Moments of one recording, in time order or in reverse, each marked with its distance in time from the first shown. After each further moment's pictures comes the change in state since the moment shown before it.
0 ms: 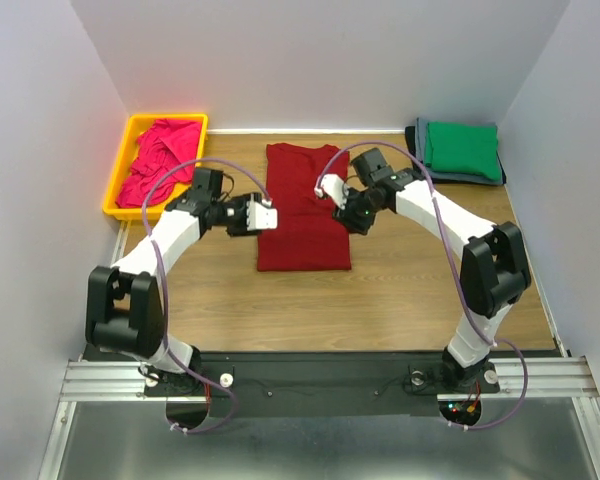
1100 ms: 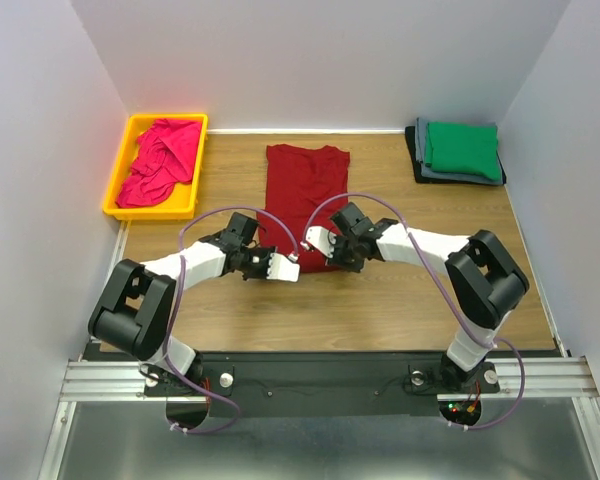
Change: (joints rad) left arm -0.236 -0.029 -0.379 0.172 -0.178 -0.065; right arm 0.210 -0.056 -0.426 0.303 0.164 0.102
